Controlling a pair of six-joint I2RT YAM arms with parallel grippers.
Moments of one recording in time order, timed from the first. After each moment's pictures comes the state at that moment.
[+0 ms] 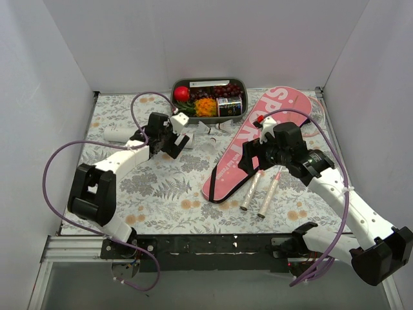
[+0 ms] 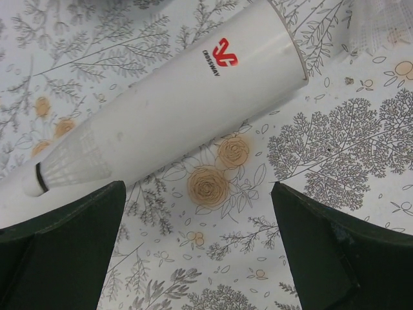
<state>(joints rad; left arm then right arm) -0.36 1.55 1.04 -0.22 0.00 0.36 0.54 1.05 1.01 -0.62 -0.22 0.16</state>
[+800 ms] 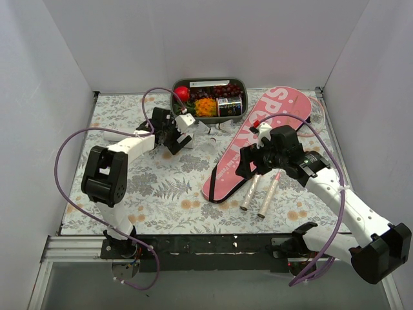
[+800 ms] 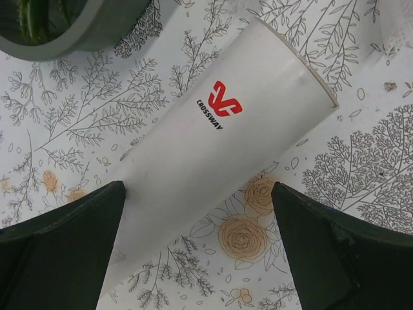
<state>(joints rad) -0.32 1.78 1.19 -0.22 0.13 0.61 0.55 1.06 0.97 -0.63 -0.30 0.16</state>
